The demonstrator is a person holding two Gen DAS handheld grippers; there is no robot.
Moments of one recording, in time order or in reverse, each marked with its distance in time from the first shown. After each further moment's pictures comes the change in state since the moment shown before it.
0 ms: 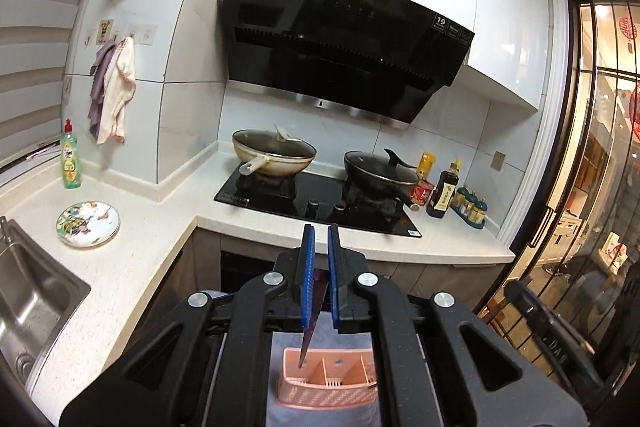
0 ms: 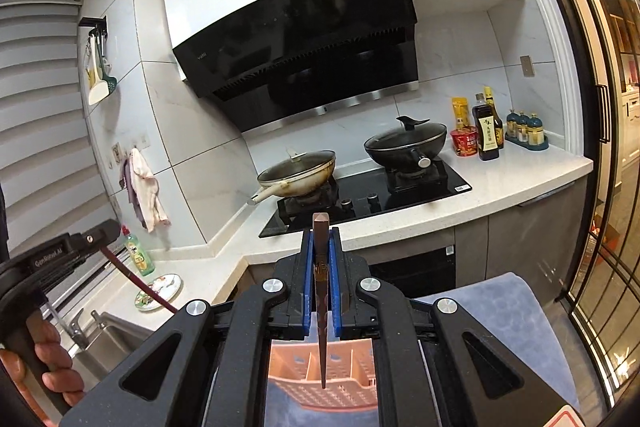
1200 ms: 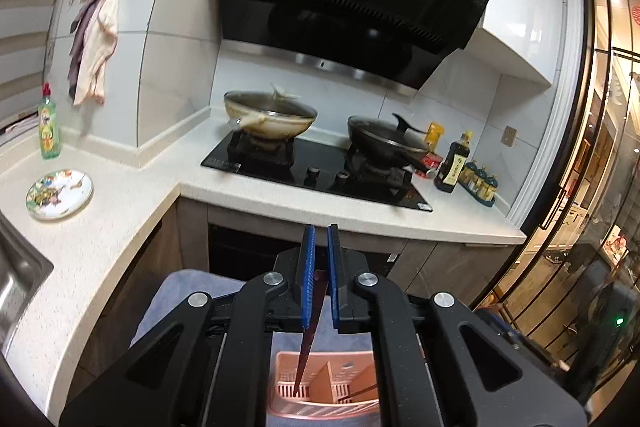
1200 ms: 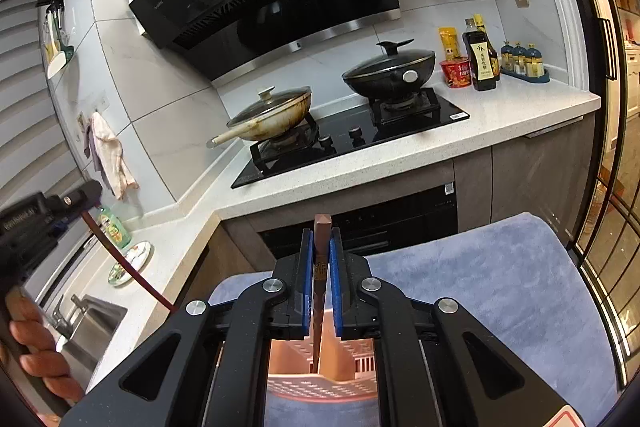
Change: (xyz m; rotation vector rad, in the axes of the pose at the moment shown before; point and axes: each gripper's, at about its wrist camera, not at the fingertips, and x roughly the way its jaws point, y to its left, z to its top) left arm 0.086 0.015 -0.057 -0.018 0.104 -0.004; right arm 0.089 -0.046 -0.071 0.065 0.186 -0.041
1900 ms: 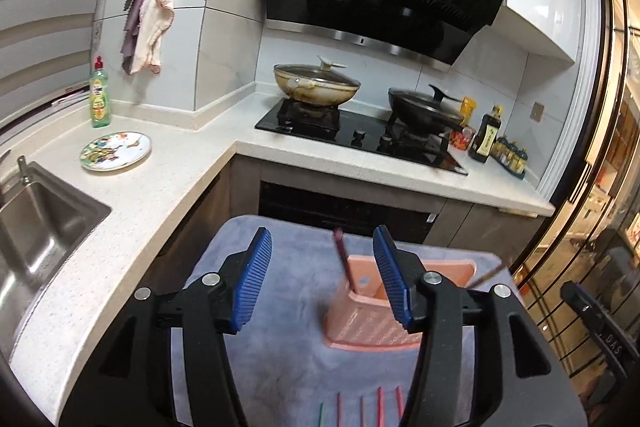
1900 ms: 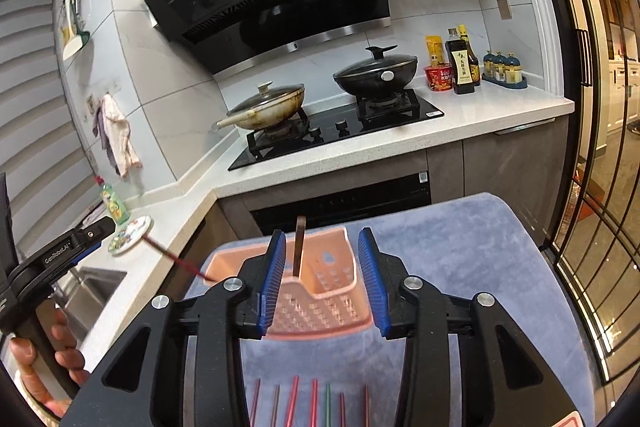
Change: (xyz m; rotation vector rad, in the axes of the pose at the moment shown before) left arm -0.069 0.037 -0.073 0.012 0.058 0.139; right arm -0.100 -0.007 -0.061 -0.059 -0.002 -0.037
